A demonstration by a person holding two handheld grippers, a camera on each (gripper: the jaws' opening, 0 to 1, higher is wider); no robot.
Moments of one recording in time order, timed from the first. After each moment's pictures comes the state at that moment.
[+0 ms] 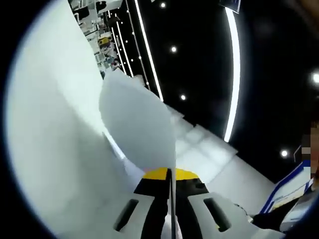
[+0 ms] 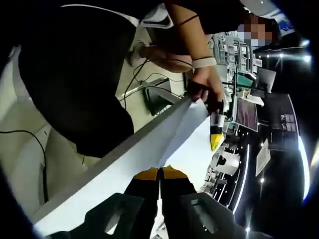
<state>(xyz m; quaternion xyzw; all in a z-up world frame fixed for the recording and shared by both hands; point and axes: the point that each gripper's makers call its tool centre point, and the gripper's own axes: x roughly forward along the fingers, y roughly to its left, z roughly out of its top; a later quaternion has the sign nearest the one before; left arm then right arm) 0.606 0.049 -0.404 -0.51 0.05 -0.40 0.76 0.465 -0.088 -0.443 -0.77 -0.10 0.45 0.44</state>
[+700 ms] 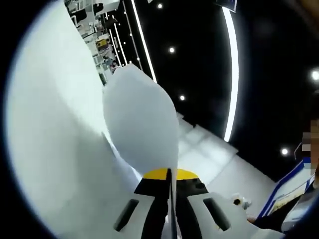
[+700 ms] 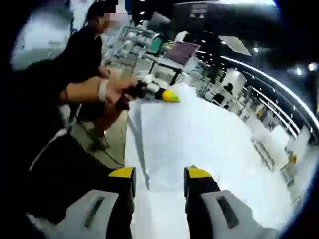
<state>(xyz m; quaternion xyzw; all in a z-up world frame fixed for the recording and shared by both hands) 0.606 0.051 -0.403 -0.51 0.04 -0.40 0.76 0.513 -0.131 -0.414 -0.20 0.17 0.51 0.82</state>
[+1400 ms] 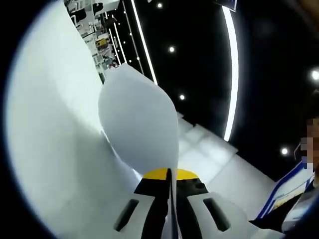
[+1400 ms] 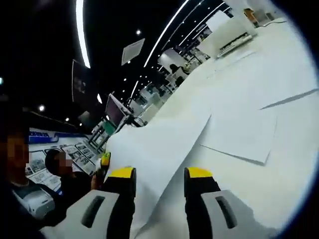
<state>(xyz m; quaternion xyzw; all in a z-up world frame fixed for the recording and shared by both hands) 0.605 0.051 -0.402 -0.51 0.04 -0.40 0.76 0.612 -0.122 -0.463 0.29 0.30 0.45 0.79</state>
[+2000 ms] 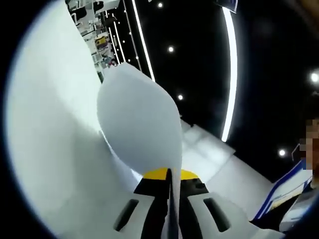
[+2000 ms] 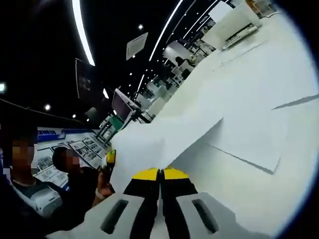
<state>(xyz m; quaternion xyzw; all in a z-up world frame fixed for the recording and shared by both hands) 0.603 0.051 -0.400 -0.52 0.04 -0.41 0.75 0.617 -0.121 -0.449 0.27 0.31 0.49 0.77</state>
